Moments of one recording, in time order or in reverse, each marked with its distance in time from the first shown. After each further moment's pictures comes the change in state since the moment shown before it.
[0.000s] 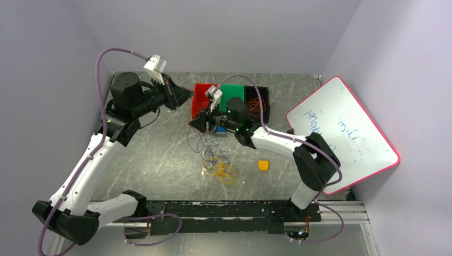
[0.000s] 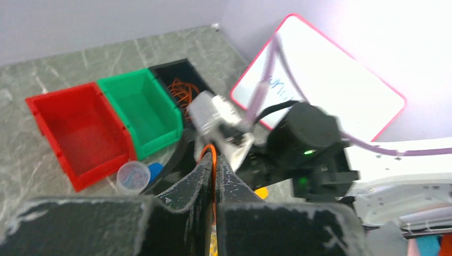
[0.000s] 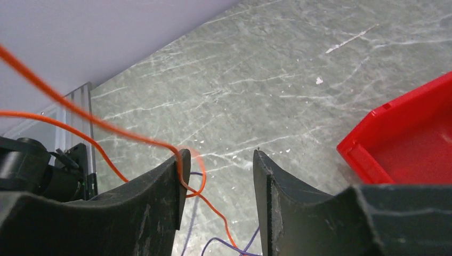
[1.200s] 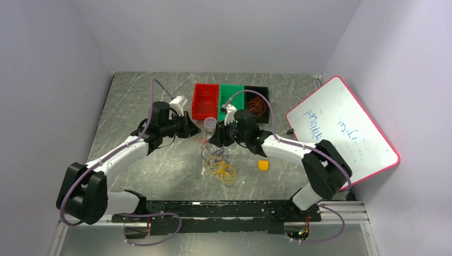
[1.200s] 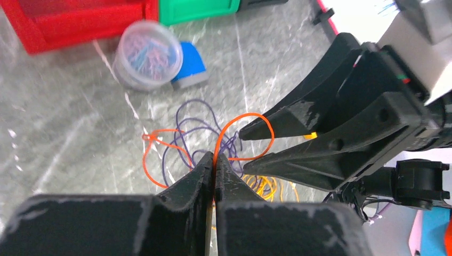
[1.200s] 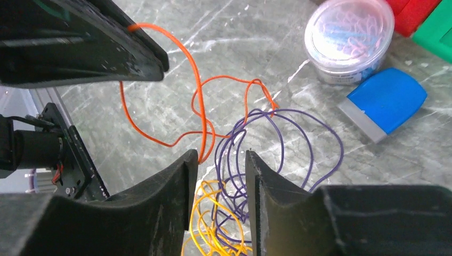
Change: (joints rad) left arm 0.000 0.201 -0.515 0.313 0.041 -0.064; right arm -0.049 -0.084 -0.192 -0.269 0.077 0.128
